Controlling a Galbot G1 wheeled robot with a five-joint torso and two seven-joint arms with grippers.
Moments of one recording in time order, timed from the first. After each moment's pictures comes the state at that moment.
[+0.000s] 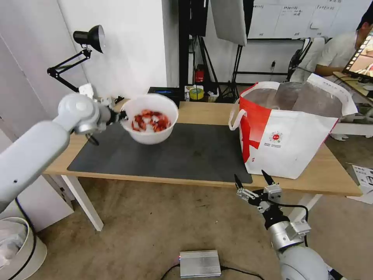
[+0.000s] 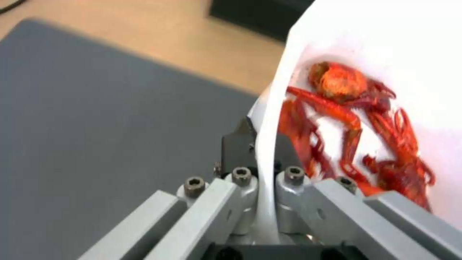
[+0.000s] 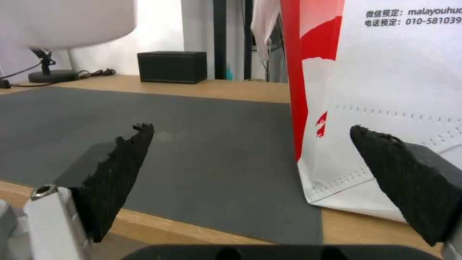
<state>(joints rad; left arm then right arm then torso) -0.03 -0.81 0.33 -1.52 -1.90 0.59 -0.86 -1.47 0.74 0.17 2.10 0.52 0.26 0.42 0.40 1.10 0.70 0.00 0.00</state>
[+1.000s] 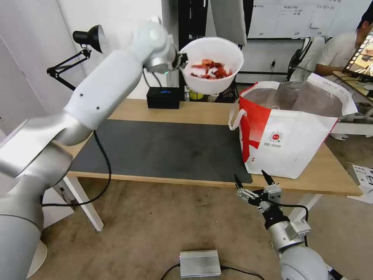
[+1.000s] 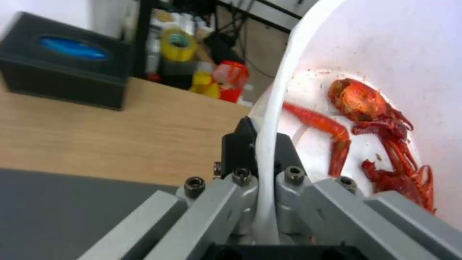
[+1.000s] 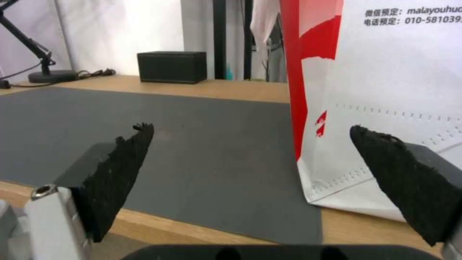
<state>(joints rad) -0.40 -1.32 0.44 -1.14 -1.91 0.56 -0.87 -1.47 0.74 0.17 2.10 0.52 0.26 0.42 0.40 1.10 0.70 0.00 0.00</state>
